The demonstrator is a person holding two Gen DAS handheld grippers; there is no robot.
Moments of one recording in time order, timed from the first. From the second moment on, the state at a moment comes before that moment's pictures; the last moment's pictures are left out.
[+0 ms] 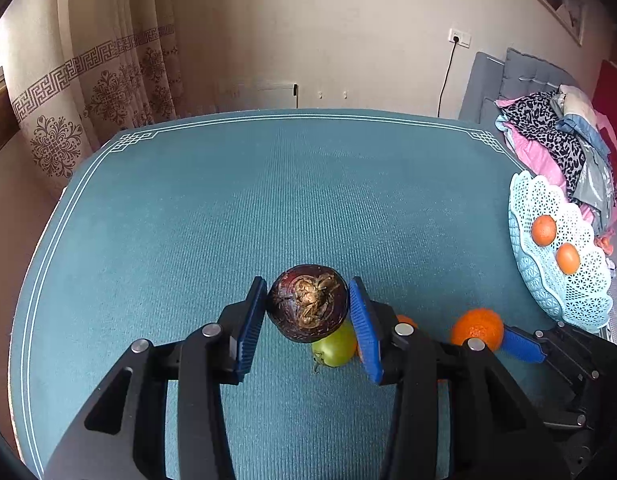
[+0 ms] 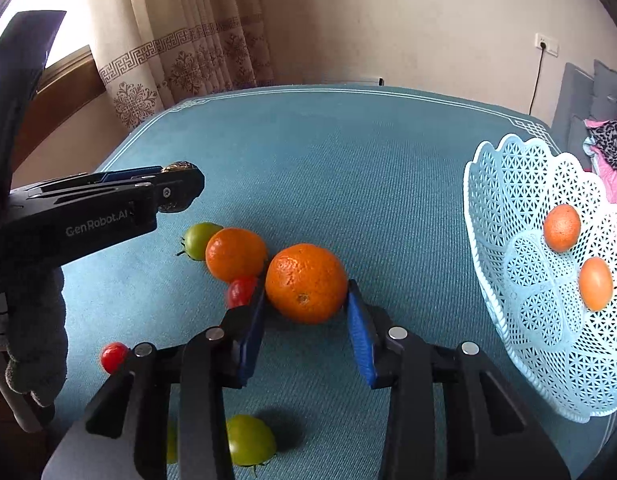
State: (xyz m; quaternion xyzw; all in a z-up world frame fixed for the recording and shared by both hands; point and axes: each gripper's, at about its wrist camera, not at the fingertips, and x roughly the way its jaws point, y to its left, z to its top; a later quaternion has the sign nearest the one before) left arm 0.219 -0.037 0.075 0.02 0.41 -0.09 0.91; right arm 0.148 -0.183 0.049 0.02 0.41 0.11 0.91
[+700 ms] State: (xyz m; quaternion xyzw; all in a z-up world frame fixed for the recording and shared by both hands) left arm 0.181 -0.074 0.106 0.04 0.38 -0.11 0.92; right arm 0.101 -0.252 0.098 0.08 0.35 0.06 0.93
